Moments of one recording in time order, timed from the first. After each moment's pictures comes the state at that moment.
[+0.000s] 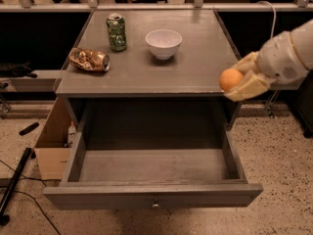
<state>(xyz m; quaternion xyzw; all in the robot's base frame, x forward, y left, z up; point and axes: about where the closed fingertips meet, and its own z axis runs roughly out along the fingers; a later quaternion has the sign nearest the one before) 0.545 -0.193 0.900 -0.61 0.71 0.13 0.33</state>
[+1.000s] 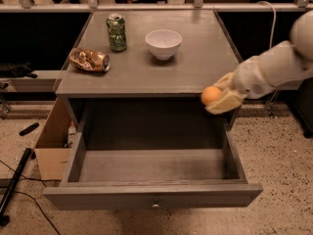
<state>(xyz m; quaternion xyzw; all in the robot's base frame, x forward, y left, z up) 0.561 -0.163 0.829 -0.60 0.72 0.18 0.30</state>
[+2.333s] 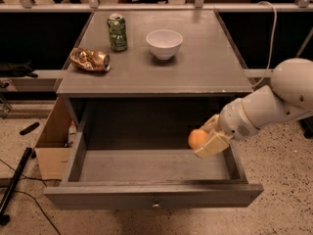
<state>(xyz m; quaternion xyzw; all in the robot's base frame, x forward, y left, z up) 0.480 -0.123 0.757 -0.56 0.75 0.25 0.24</state>
